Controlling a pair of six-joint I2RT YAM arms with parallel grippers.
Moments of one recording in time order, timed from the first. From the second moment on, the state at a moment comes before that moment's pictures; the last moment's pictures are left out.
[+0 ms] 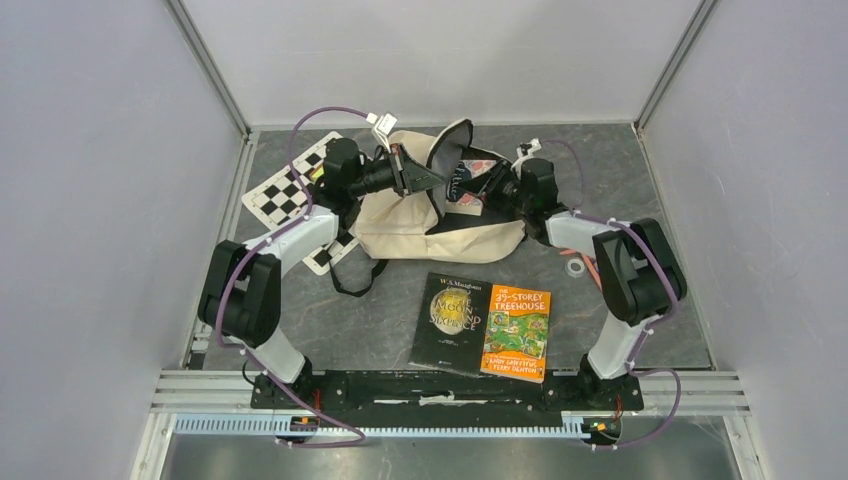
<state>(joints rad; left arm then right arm) -0.38 1.64 1.09 0.54 0.84 -0.80 0.33 1.75 0.95 0.49 -0.38 1.05</state>
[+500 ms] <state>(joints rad) -0.37 1.66 1.09 0.56 0.85 -0.81 0.41 2.11 1.28 0.46 -0.38 1.01</state>
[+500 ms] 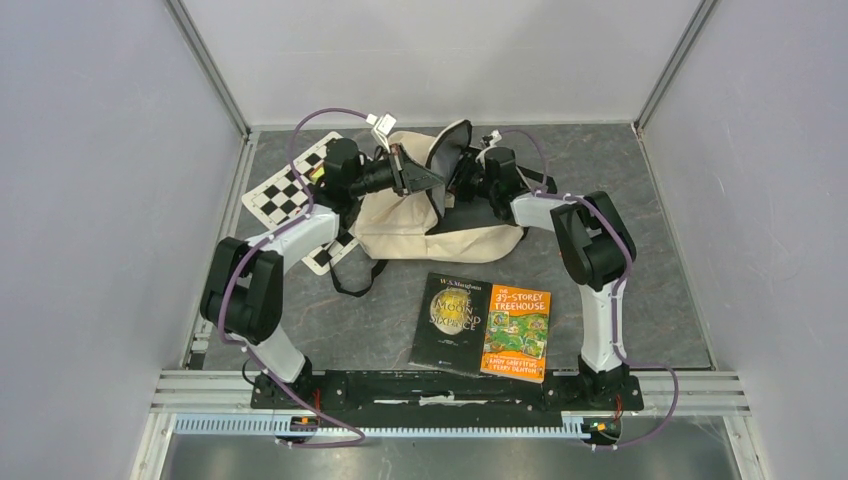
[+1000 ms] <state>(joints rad) -0.25 1.69 1.04 0.47 0.70 -0.90 0.40 2.08 1.24 0.30 -0.22 0.82</state>
